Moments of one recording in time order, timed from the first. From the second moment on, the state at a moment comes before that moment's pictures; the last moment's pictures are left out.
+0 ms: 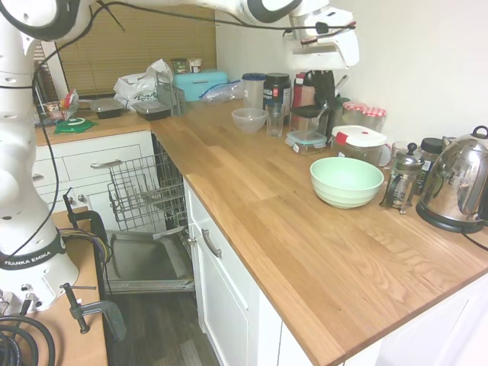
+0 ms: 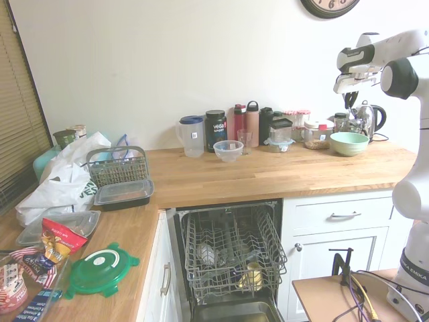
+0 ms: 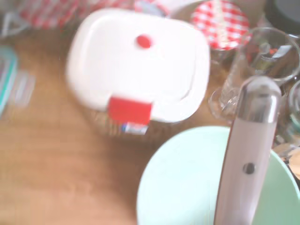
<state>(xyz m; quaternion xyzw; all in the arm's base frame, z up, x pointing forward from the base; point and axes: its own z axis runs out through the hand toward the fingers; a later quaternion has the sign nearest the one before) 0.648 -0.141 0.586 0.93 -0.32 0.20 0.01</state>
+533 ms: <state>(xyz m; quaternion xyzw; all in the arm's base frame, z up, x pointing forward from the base) 0.581 0.021 0.521 0.94 -0.24 0.21 0.10</state>
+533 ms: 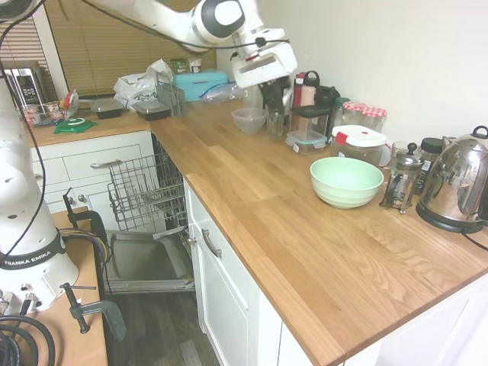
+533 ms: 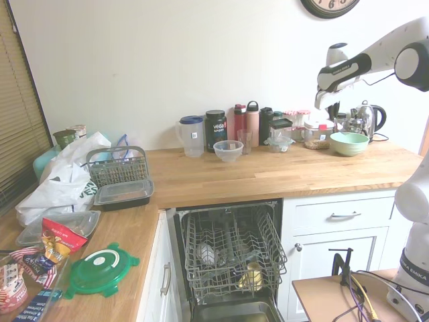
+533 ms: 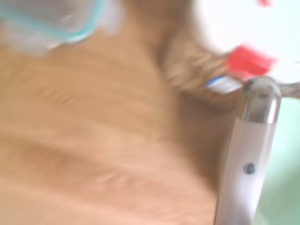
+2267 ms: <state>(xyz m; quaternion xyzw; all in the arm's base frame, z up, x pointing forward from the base) 0.241 0.385 0.269 0.95 -0.14 0.20 0.19</state>
